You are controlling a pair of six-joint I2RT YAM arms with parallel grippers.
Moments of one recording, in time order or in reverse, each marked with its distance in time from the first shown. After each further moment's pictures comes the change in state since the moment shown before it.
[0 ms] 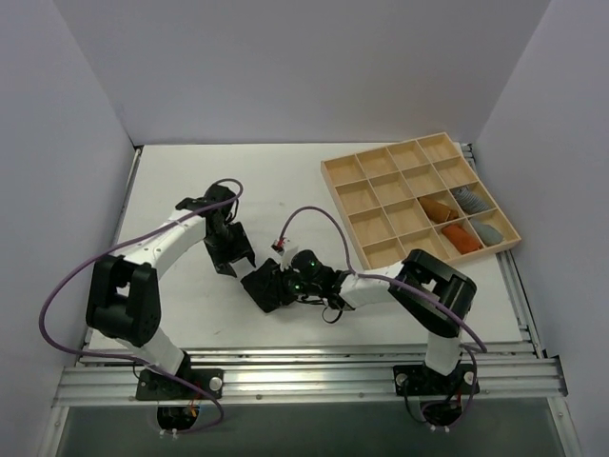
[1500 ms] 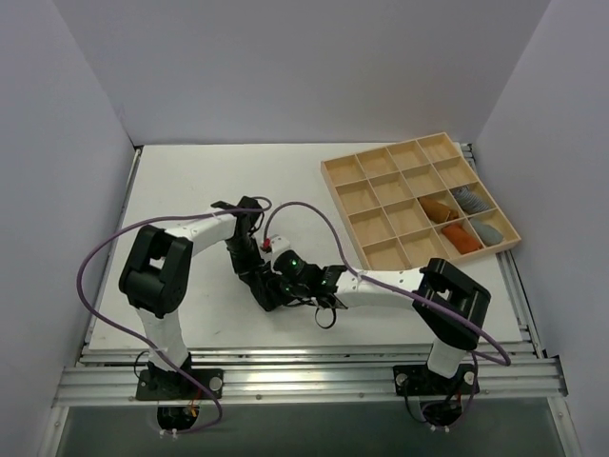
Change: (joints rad) left arm -0.109 0.234 0.026 0.034 0.005 0.041; right arm 0.053 -0.109 0.127 -0.388 0.216 -0.051
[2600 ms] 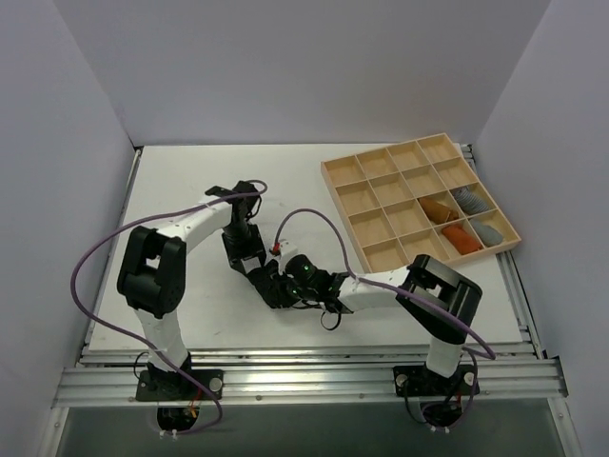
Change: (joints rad) left arm 0.019 0.029 0.157 -0.139 -0.031 -0.004; right arm 0.011 0.066 -0.083 0.198 0.002 -0.046
